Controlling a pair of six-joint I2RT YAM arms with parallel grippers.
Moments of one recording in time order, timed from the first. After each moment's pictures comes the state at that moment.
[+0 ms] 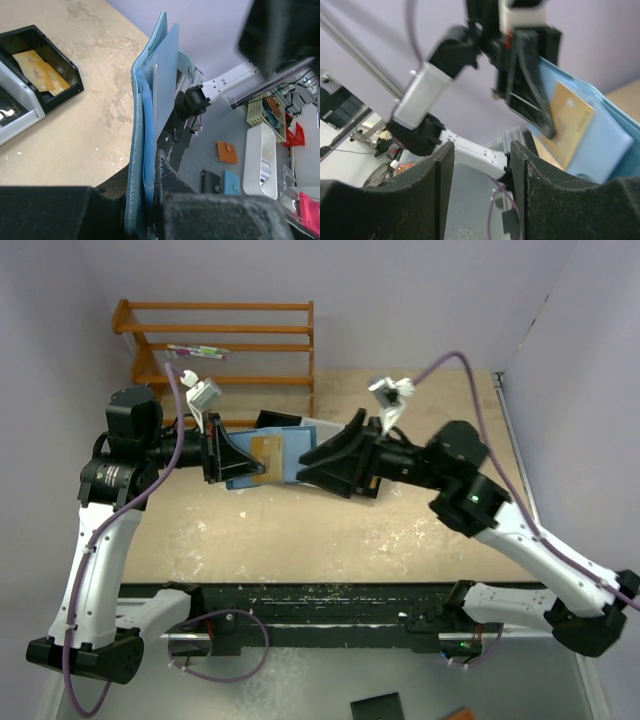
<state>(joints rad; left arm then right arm) -0.15 1.04 1.39 -0.77 1.11 -0.19 0.89 1.05 1.27 0.06 -0.48 0.67</state>
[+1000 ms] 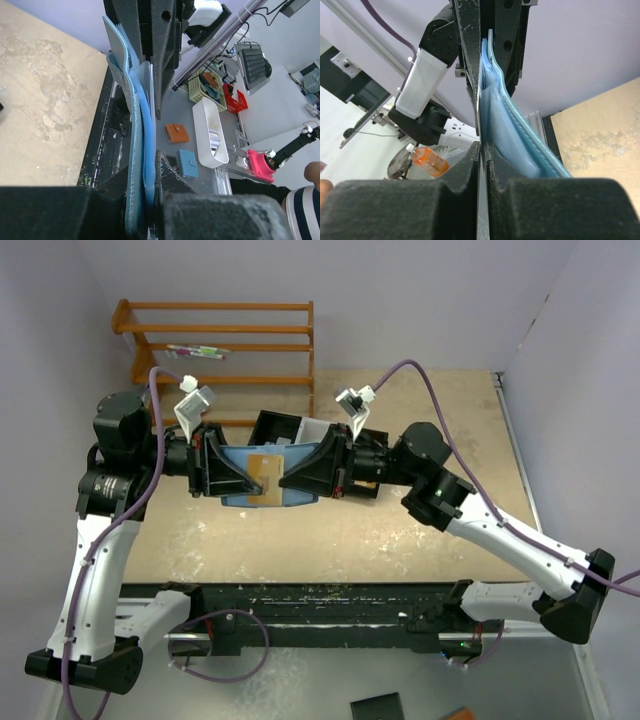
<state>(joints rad) -0.15 0.98 1.34 -0.56 1.45 -0.41 0.90 1.20 1.19 0.24 -0.61 0.75</state>
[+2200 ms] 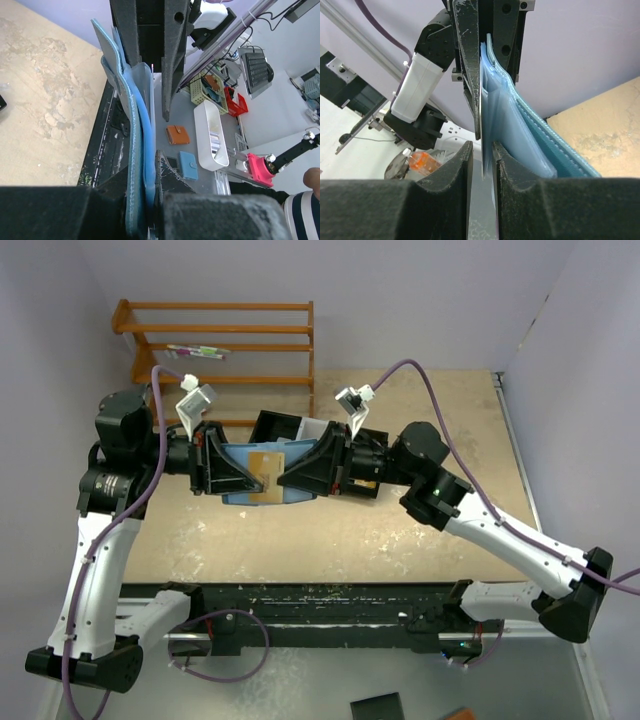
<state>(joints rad) -0.15 0.99 1.34 -0.56 1.44 -0.42 0.90 1.20 1.18 0.25 -0.58 0.76</state>
